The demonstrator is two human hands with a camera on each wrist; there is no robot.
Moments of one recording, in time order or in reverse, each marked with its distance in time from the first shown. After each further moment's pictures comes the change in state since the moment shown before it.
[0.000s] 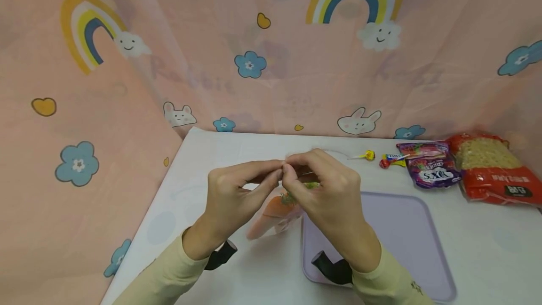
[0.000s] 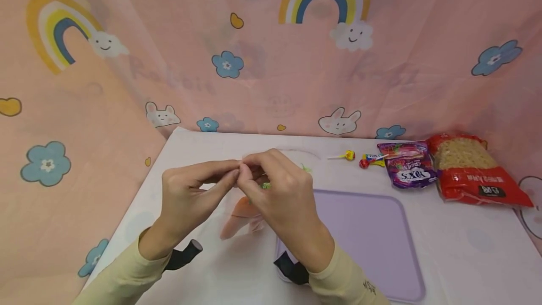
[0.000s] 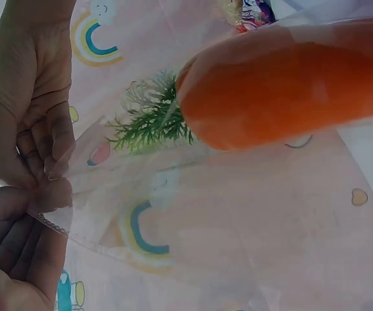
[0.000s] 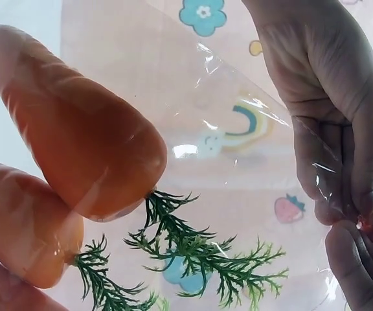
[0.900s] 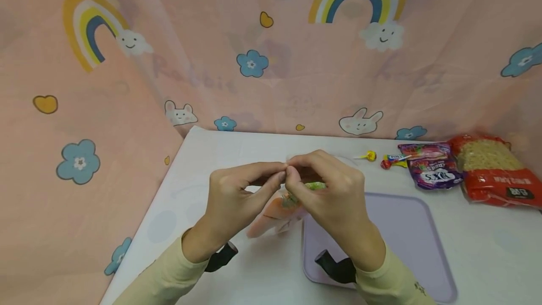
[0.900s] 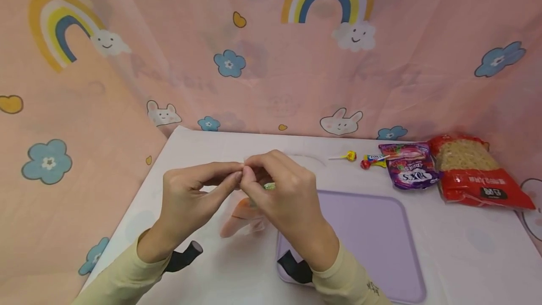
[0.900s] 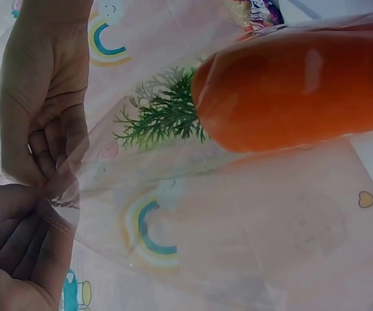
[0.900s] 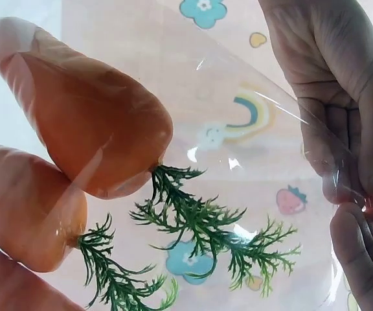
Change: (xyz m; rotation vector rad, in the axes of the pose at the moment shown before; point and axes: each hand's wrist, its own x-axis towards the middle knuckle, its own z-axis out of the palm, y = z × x) left_hand -0.001 0.004 -0.003 -0.014 -0.025 -0.036; right_hand 0.001 0.005 -0.002 0.037 -0.020 -0.053
